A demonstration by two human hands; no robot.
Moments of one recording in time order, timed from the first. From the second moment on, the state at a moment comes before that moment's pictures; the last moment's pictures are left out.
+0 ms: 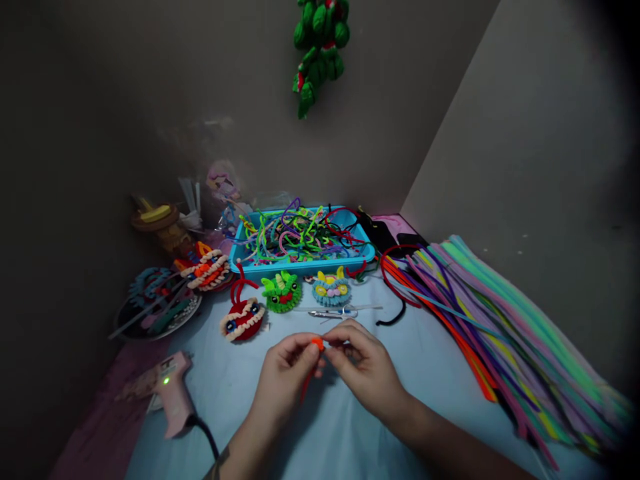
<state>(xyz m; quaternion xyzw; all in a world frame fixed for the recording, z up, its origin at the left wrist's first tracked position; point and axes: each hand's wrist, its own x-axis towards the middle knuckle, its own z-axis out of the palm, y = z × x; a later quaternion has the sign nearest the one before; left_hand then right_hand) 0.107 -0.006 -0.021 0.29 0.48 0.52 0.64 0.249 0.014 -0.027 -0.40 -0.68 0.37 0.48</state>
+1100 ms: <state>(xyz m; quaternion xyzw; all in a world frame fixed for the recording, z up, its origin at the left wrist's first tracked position) 0.105 -0.008 -0.018 0.29 0.49 0.45 0.68 0.265 0.023 -0.034 -0.28 -0.86 0.13 0.41</state>
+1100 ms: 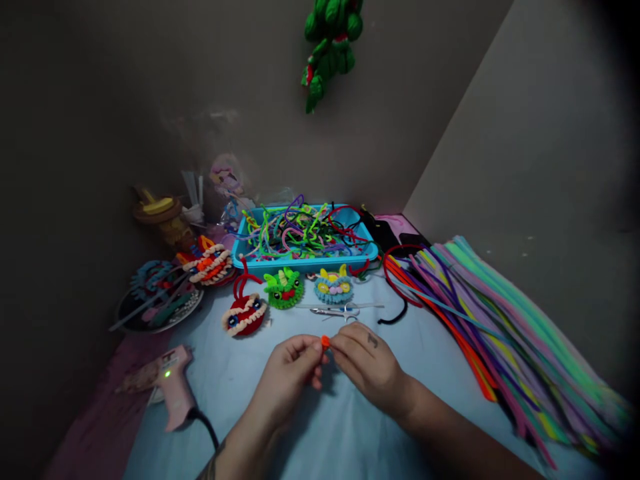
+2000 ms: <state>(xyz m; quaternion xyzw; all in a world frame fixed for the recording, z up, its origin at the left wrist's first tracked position) 0.095 -0.012 -0.023 0.65 0.53 0.47 0.27 0.248 0.018 -0.028 -0.32 -0.39 0.81 0.31</state>
